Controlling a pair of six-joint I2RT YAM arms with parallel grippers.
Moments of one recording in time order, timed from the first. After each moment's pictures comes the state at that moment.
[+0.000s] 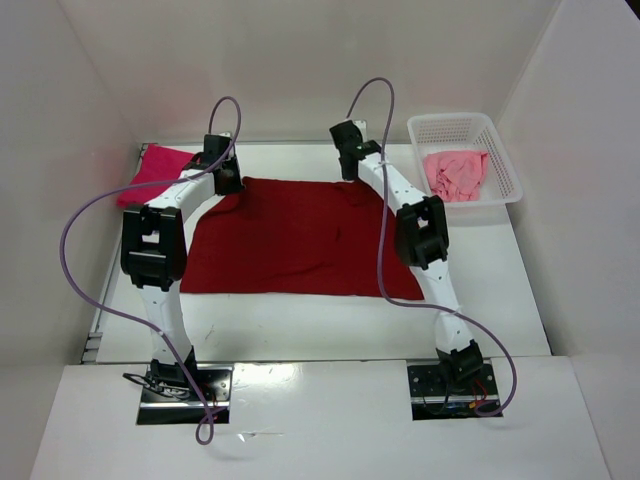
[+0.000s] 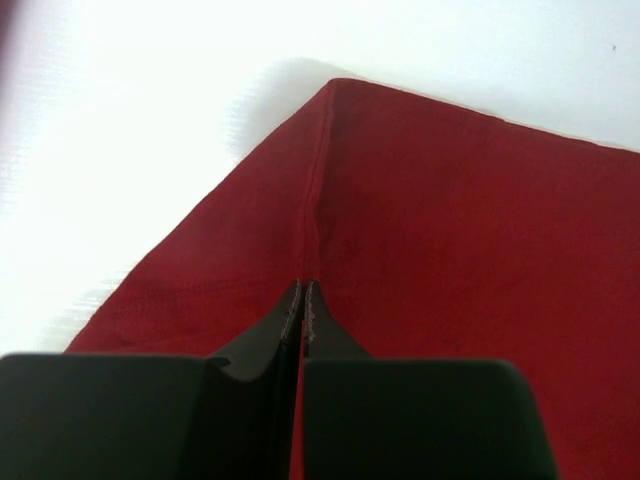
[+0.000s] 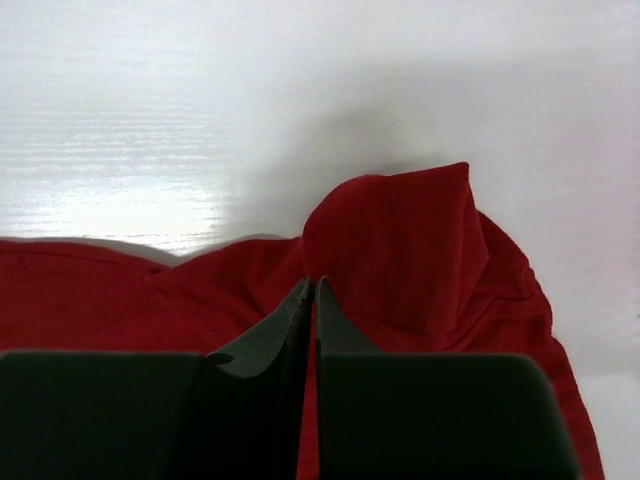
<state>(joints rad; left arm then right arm) -0.09 2.05 1.59 -0.36 -0.05 -0.30 0.42 2.52 2.34 -0.73 0.45 0.27</state>
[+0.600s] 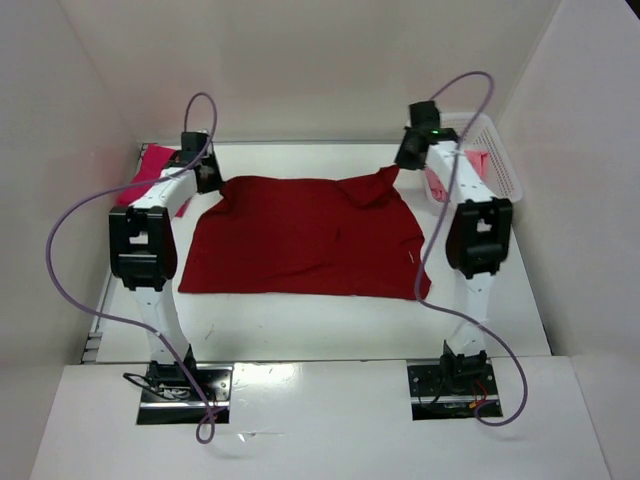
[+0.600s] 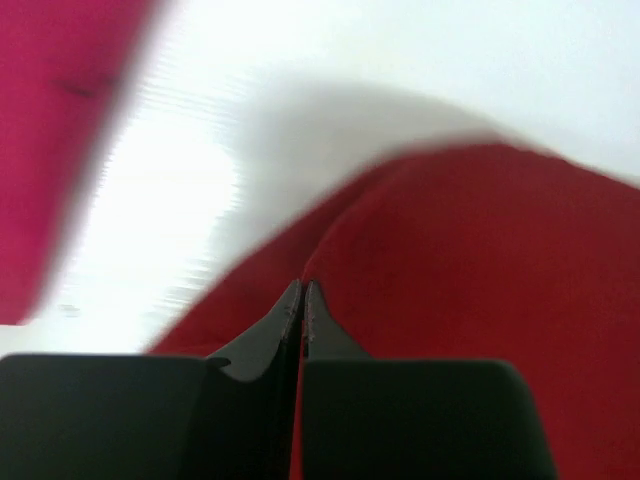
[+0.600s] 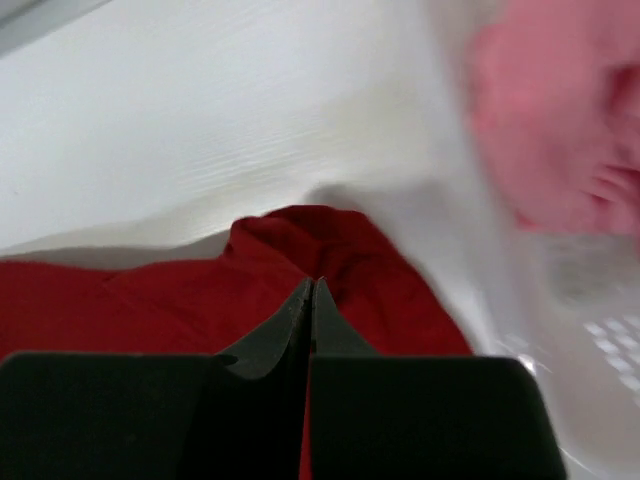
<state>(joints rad) -0.01 2.04 1.59 -0.37 -0.04 -0.30 0.17 2.20 2.03 -0.69 0.14 0.44</state>
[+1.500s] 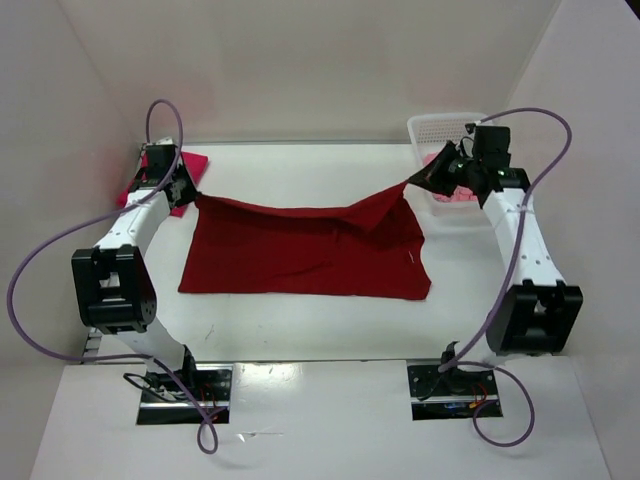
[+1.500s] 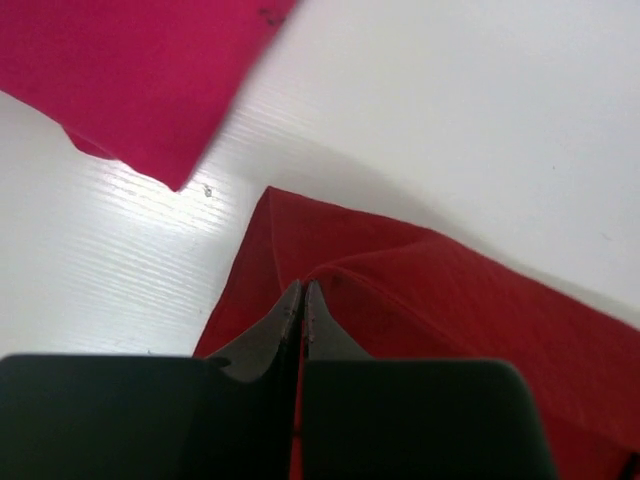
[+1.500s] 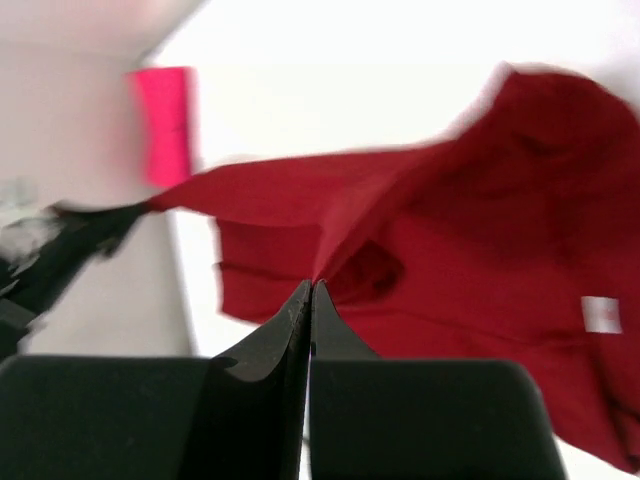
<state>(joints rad) 0.10 1.67 1.29 -0.38 -0.05 -0.33 -0.06 1.49 1.41 -0.62 -0.49 0.64</state>
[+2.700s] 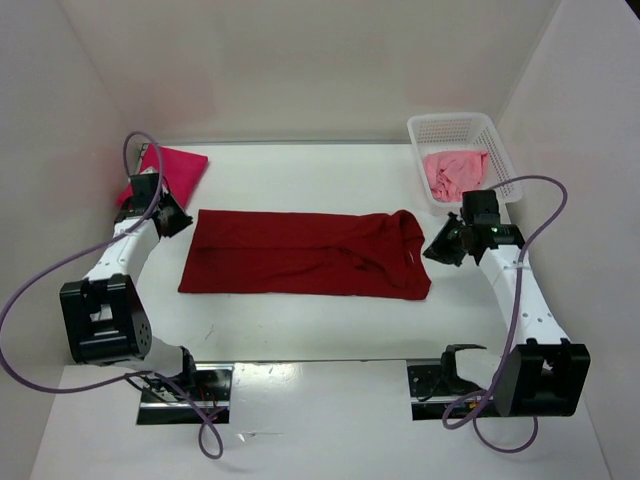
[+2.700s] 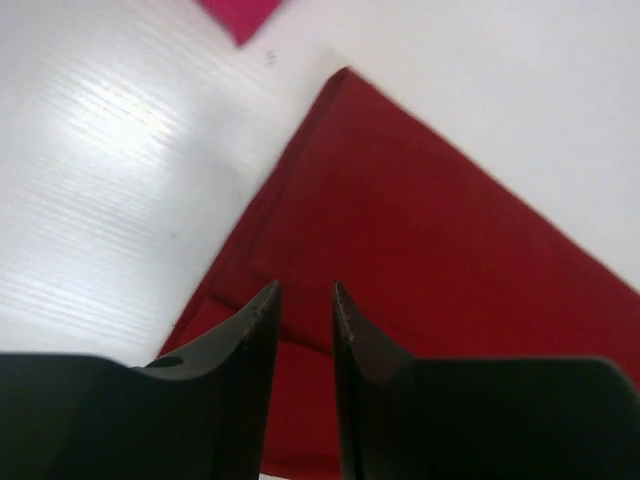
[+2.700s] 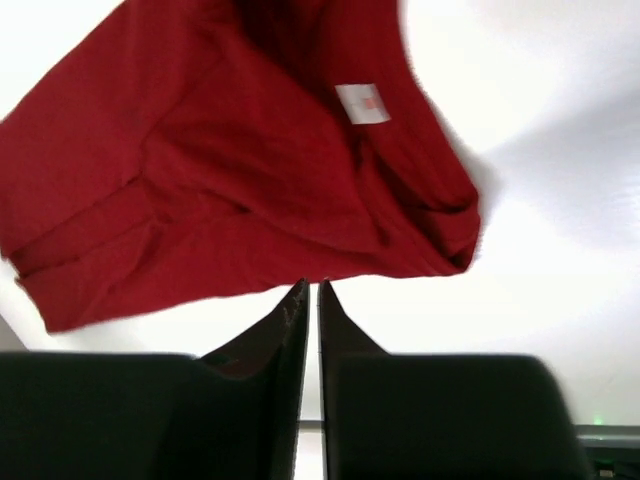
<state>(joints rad) 0.19 1.48 1.03 -0.39 0.00 -0.46 -0.04 1.14 0.93 -0.80 -0.17 0.64</state>
